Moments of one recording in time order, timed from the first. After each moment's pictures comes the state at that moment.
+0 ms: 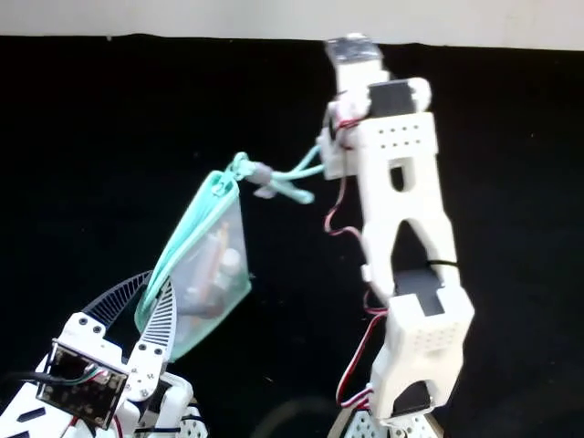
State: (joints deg) left arm 9.6 -97.2 34.2 93.6 -7.4; right arm -16.0 20.2 -39.0 100.4 3.5
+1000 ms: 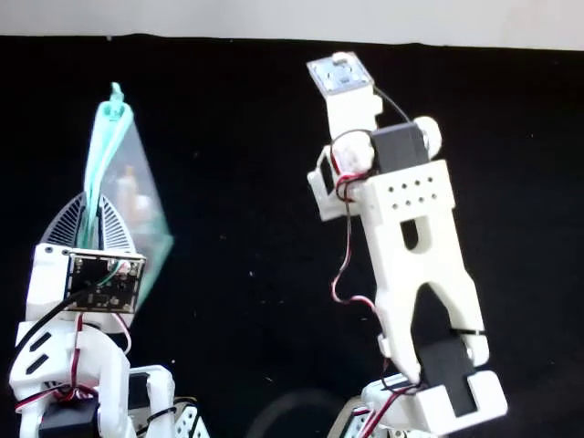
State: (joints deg) left arm -16.7 -96.3 54.0 59.7 -19.9; right arm -19.6 -6.9 -14.9 100.4 3.5
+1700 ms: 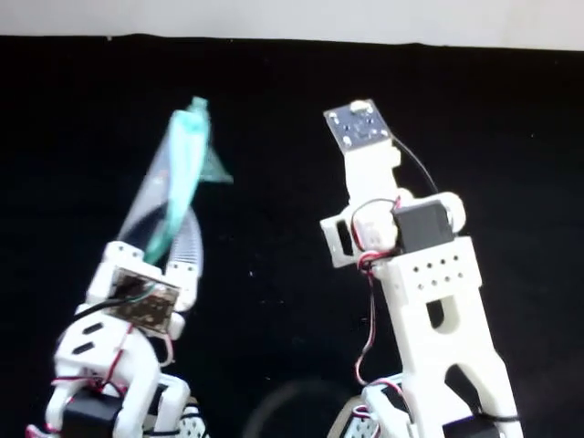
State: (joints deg) left arm 6.9 -97.3 68.4 56.4 -8.9; right arm -19.6 -32.0 15.7 89.5 3.4
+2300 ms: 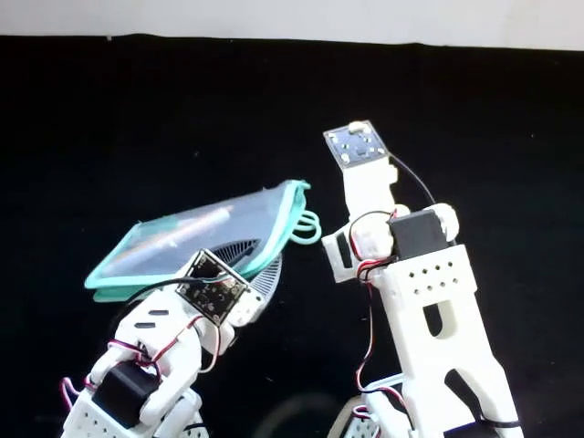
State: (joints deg) left arm 27.4 -96.5 76.1 54.1 -3.0; right arm -19.6 -33.8 22.4 88.9 3.4
